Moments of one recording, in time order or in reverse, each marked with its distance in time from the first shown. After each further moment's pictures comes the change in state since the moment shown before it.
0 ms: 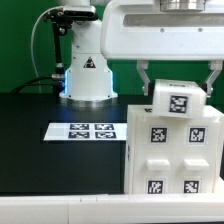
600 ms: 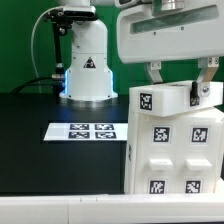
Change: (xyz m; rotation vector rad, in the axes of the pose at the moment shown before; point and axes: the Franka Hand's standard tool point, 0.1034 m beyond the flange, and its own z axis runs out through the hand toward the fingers) arm 0.003 -0.003 0.000 0.078 -0.015 0.588
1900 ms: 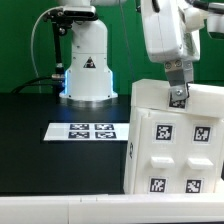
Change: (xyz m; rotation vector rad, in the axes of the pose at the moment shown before) arm -0.005 -0.005 0.002 0.088 -0.112 0.937
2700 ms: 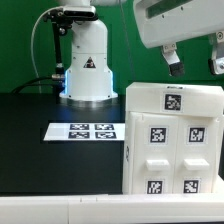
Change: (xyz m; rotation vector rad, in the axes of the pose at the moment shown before) arm -0.017 0.004 -0.027 -0.130 -0.058 -0.784
